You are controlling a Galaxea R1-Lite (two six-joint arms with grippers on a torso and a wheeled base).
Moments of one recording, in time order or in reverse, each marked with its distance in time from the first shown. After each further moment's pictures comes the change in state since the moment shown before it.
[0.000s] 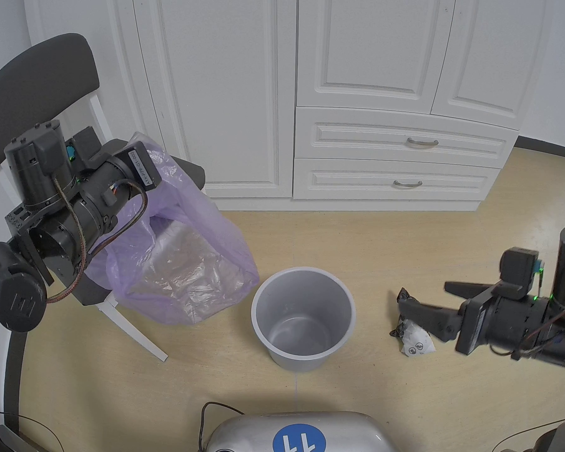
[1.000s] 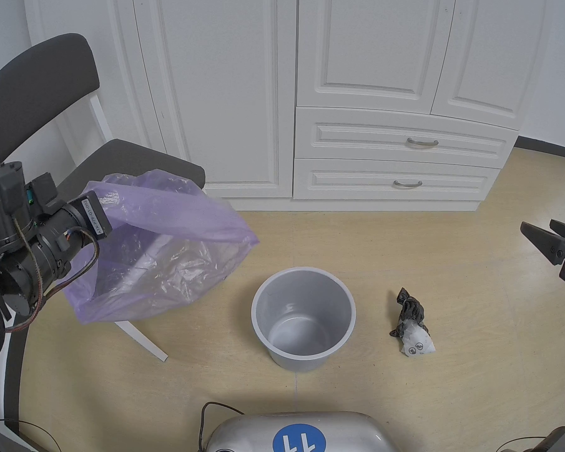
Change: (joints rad) left arm 0.114 -0.182 0.181 0.201 0.011 -0.026; right arm -0.608 -0.305 -0.062 0.170 0.248 -0.217
